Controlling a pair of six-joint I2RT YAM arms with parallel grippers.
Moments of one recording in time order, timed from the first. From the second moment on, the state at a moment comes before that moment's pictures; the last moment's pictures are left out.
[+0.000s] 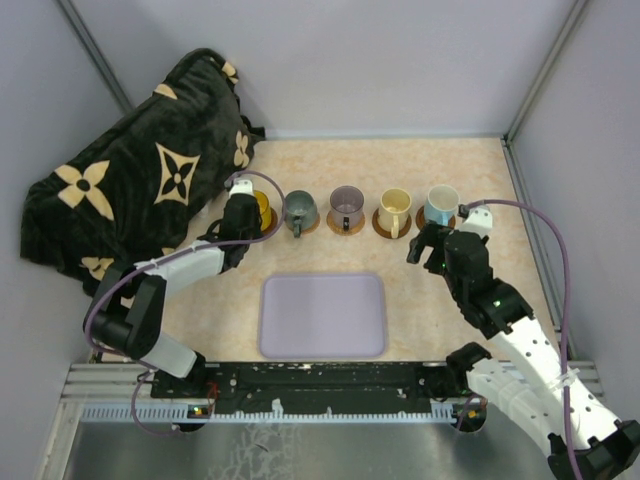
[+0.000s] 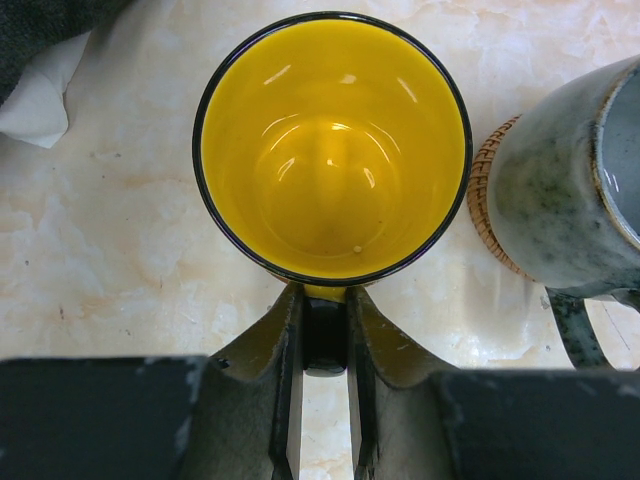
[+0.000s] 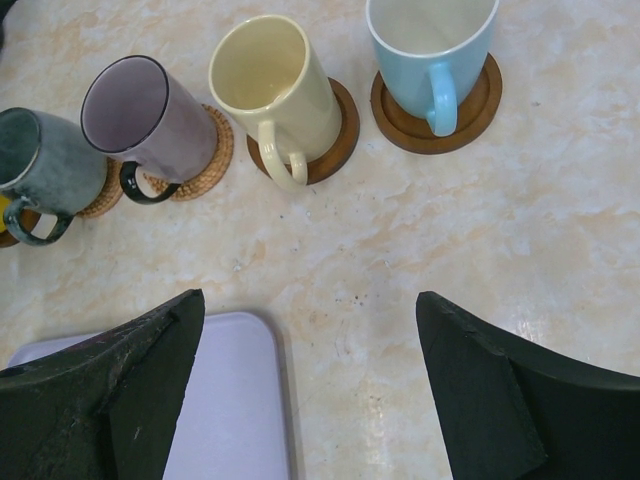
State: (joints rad) left arm -0.43 1.52 0.79 0.13 -0.41 -0.30; right arm 0.48 0.66 0.70 -0.52 0.41 0.53
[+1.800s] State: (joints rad) left arm -0.43 1.54 0.82 0.09 -0.43 -0.34; right arm 0.48 0.68 0.69 -0.51 0.37 0.54
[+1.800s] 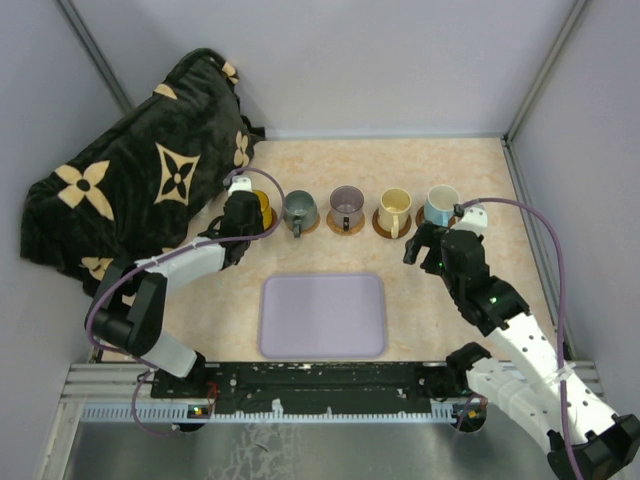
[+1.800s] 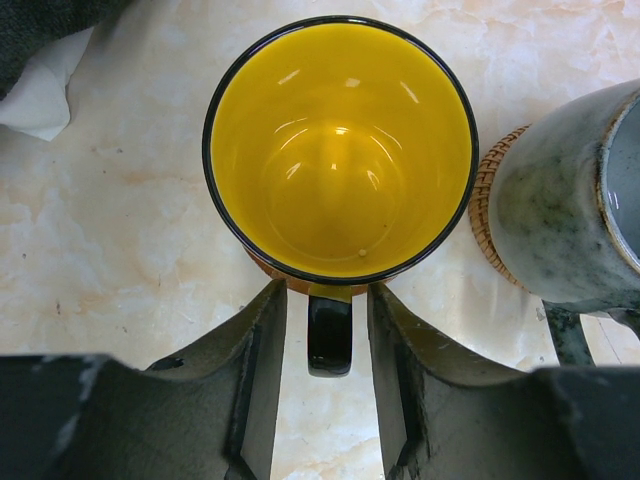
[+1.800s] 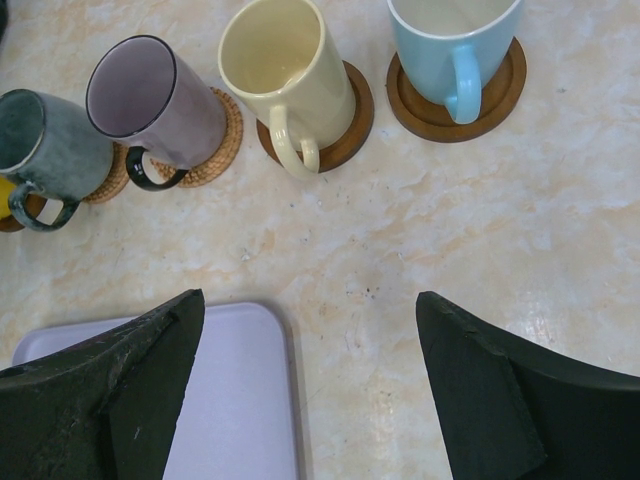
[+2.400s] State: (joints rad) left arm -0.43 1.43 0.82 0.06 -0.44 -0.32; right arm 0.48 0.68 0.69 -0.51 0.36 0.54
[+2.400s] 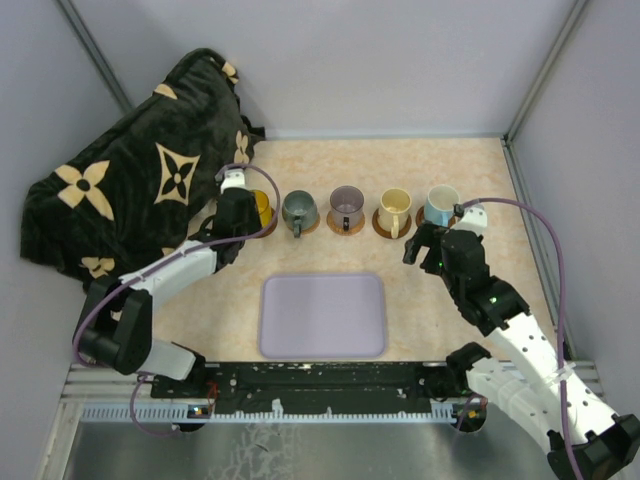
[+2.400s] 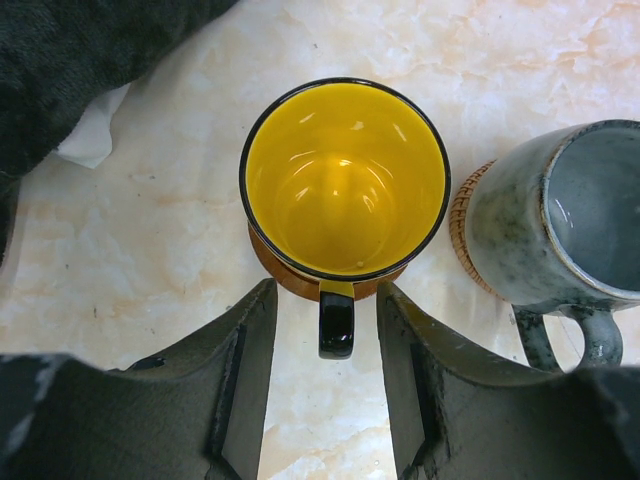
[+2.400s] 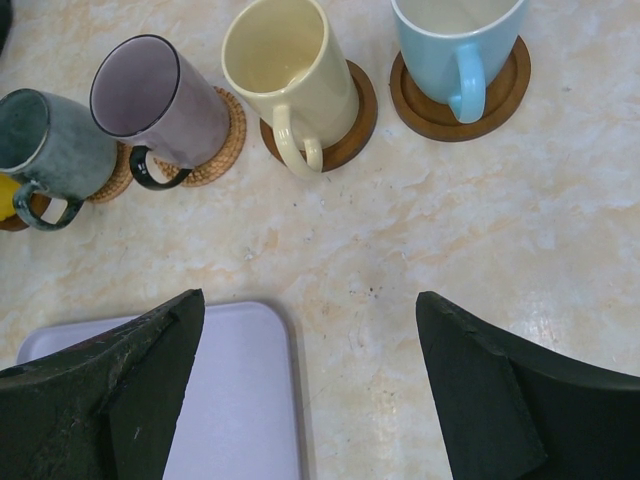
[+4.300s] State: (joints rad) left arm -0.42 0.41 0.94 -0.70 -0.56 -0.28; right arm 0.43 0.37 0.79 -0.75 0.85 0.61
